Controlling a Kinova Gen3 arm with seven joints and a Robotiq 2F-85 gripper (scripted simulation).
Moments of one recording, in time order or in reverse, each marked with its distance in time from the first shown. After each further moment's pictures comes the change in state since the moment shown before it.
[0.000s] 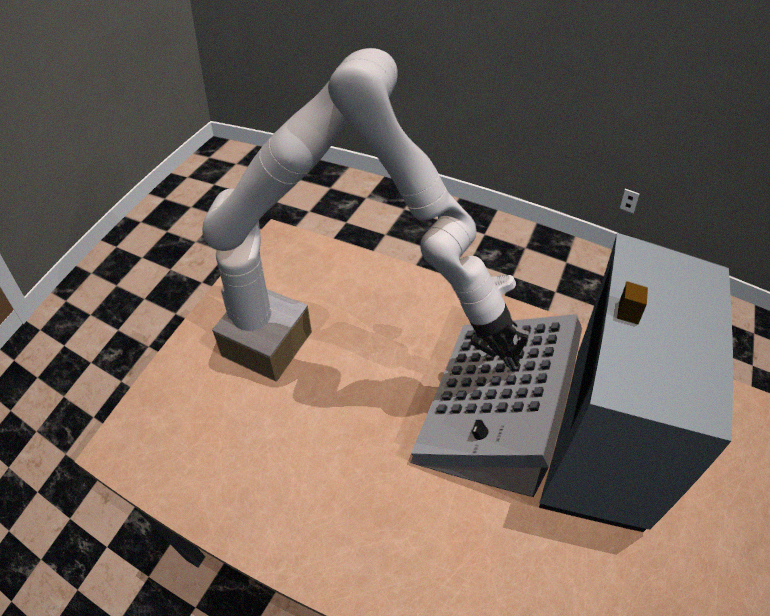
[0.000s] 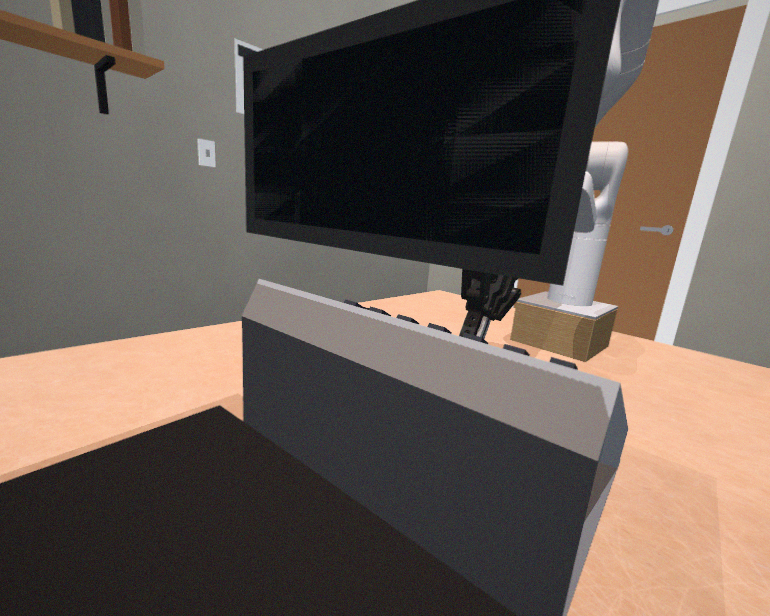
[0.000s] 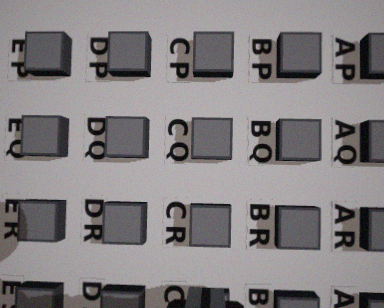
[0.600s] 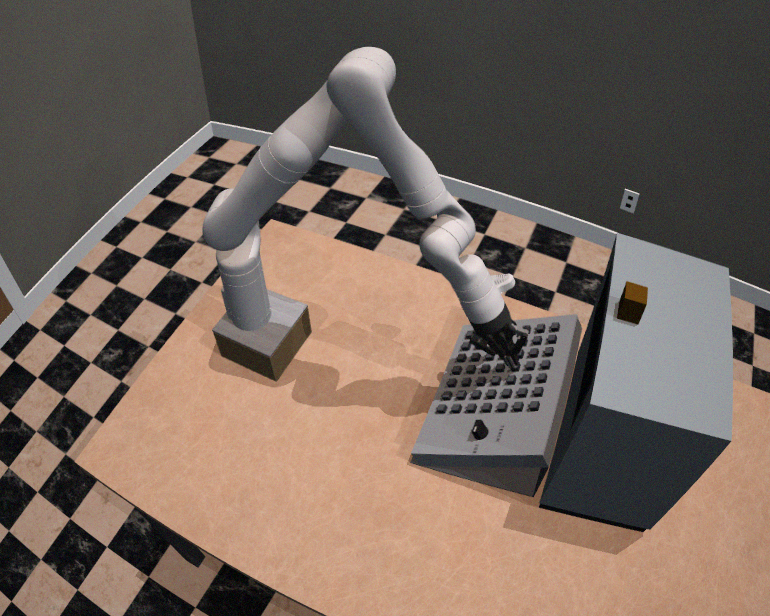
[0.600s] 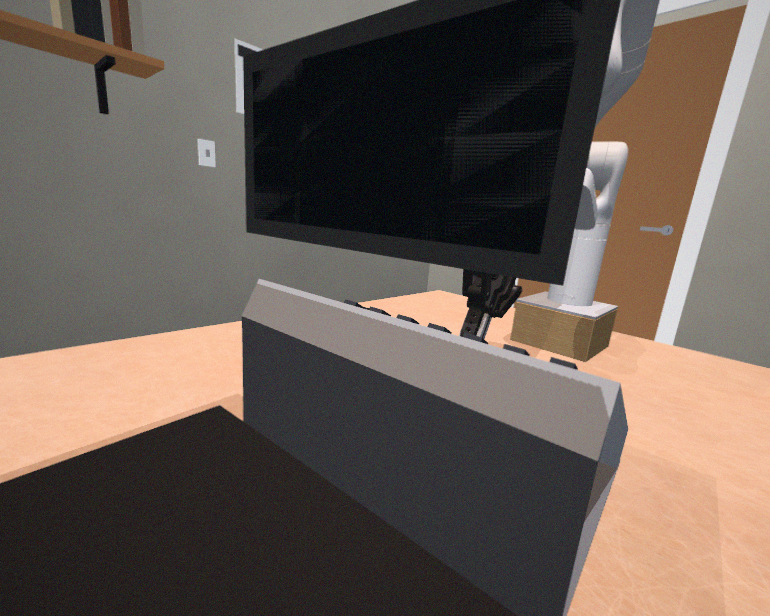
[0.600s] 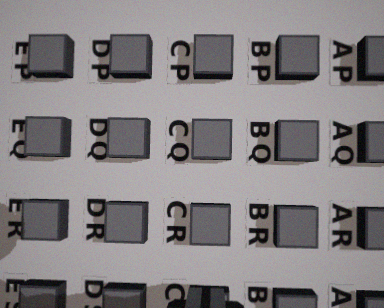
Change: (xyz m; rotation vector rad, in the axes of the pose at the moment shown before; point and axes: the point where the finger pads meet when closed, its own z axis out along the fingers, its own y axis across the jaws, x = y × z) arm 0.000 0.000 -0.003 0.000 0.000 0.000
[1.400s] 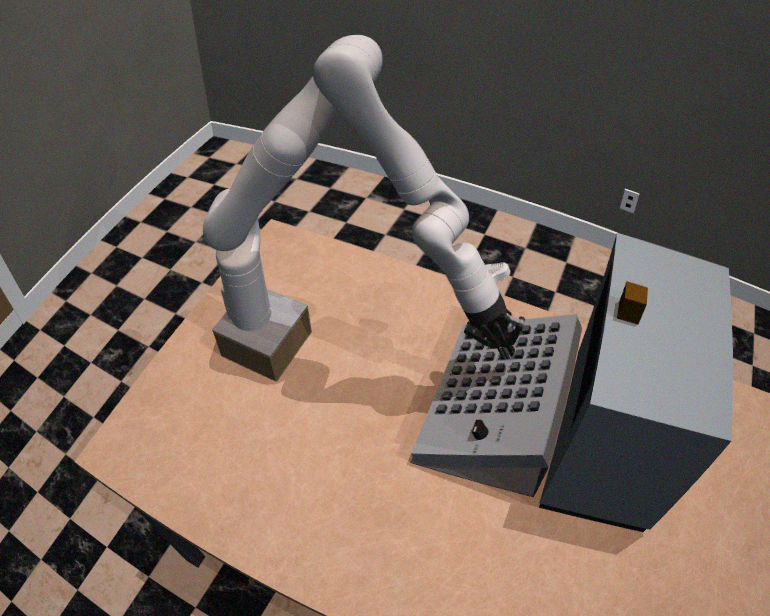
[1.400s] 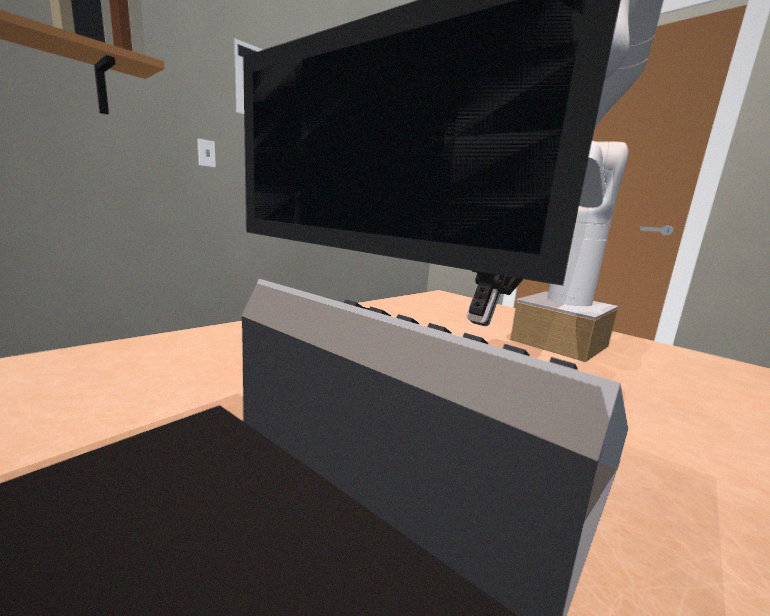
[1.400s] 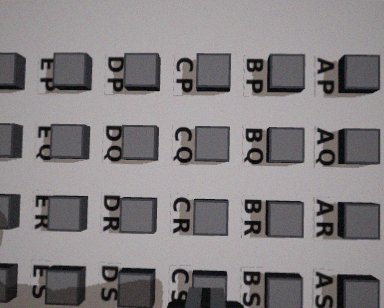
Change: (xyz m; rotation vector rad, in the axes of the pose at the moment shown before) arm 0.000 0.000 -0.027 0.000 0.000 0.000
